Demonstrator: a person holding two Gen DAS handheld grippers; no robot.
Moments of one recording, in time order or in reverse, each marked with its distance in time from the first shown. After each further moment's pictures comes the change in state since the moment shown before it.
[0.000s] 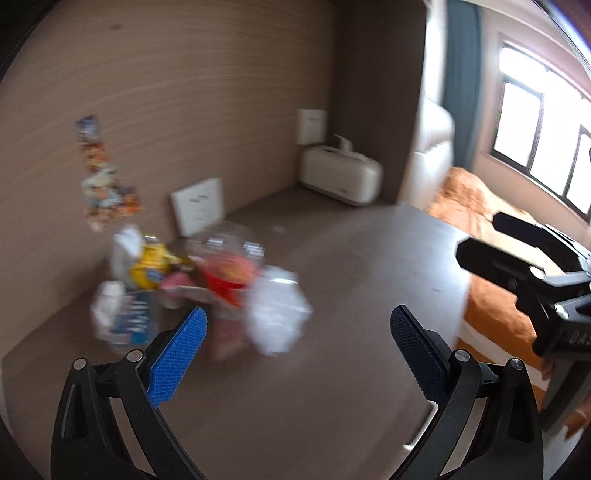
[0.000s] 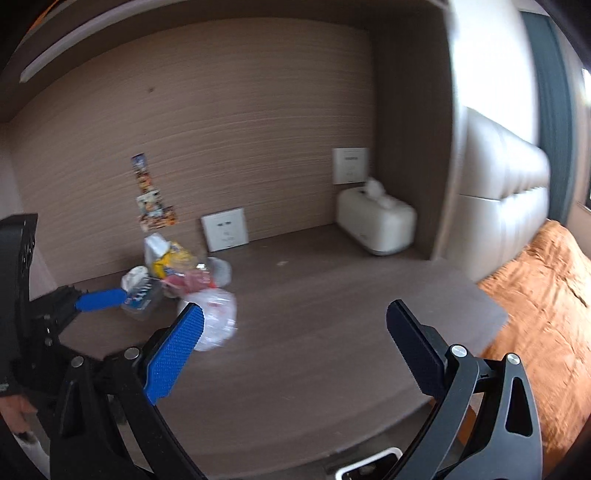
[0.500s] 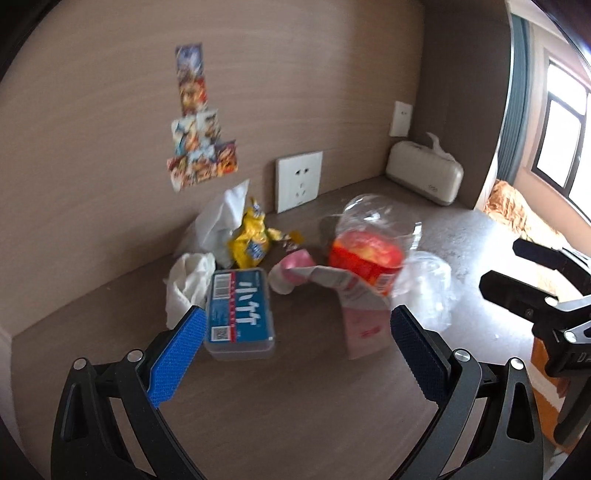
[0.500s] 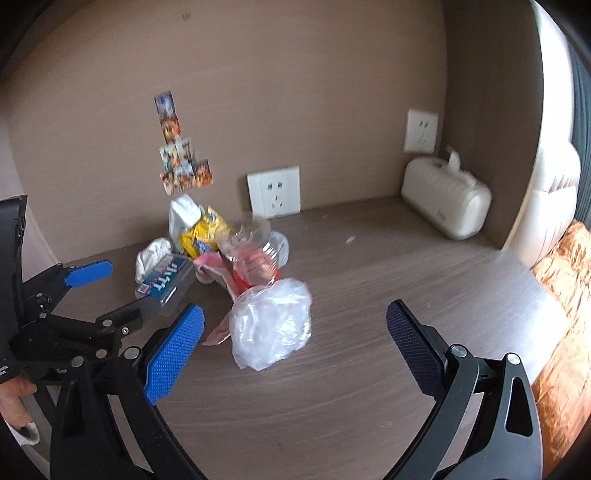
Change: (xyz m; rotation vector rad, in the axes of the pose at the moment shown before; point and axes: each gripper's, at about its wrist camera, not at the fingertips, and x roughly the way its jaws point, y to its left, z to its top) left arm 0.029 0.116 -0.025 -0.101 0.046 0.087; right arm 0.091 0.070 -0.001 -0.013 0.171 0.042
